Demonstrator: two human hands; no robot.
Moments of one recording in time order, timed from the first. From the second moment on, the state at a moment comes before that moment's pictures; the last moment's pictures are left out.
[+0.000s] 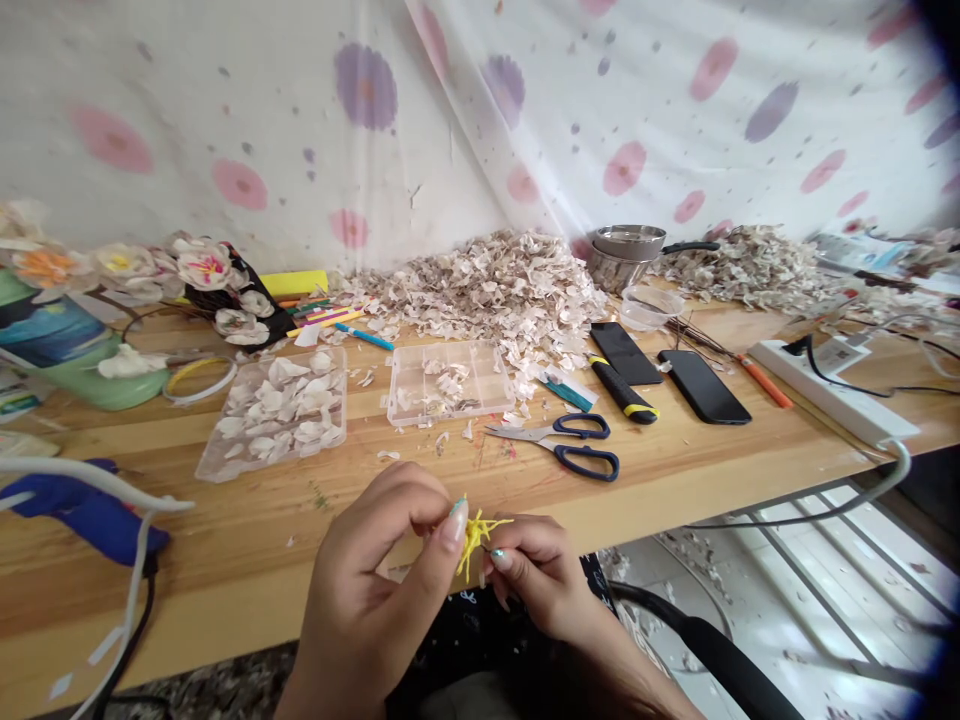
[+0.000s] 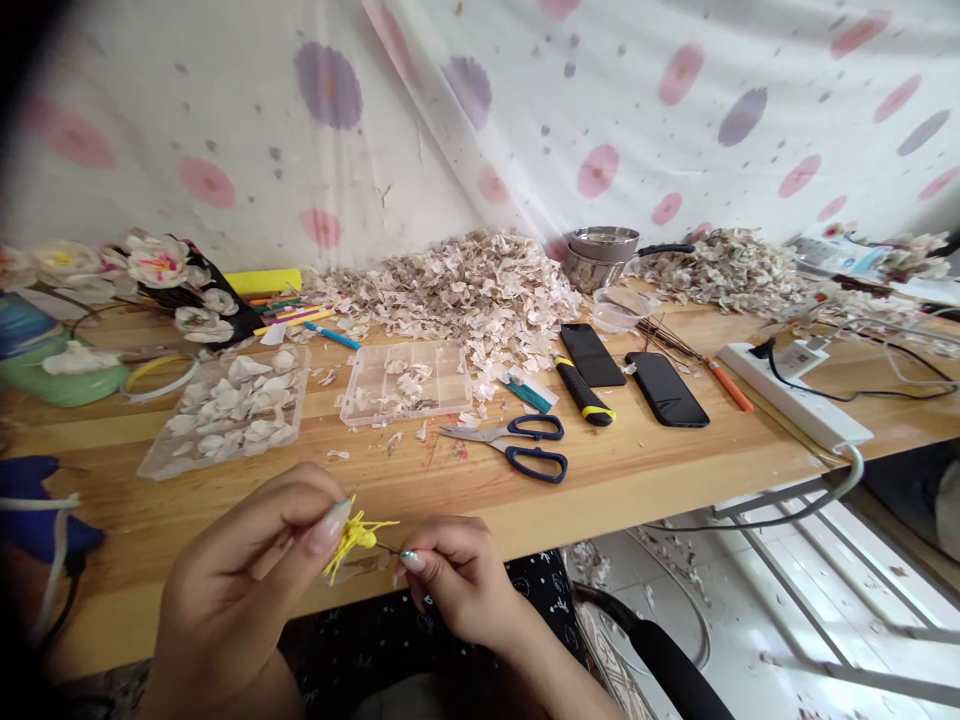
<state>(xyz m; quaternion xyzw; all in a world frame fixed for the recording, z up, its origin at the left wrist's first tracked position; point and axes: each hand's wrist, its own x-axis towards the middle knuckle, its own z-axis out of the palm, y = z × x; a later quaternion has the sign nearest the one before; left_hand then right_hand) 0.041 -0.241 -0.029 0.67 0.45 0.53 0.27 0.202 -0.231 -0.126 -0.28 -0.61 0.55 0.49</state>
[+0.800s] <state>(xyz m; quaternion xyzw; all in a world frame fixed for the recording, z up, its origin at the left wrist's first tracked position) 0.050 -0.231 -0.045 0.58 0.44 0.61 0.31 0.202 -0.231 -0.126 -0.29 -0.59 0.58 0.48</state>
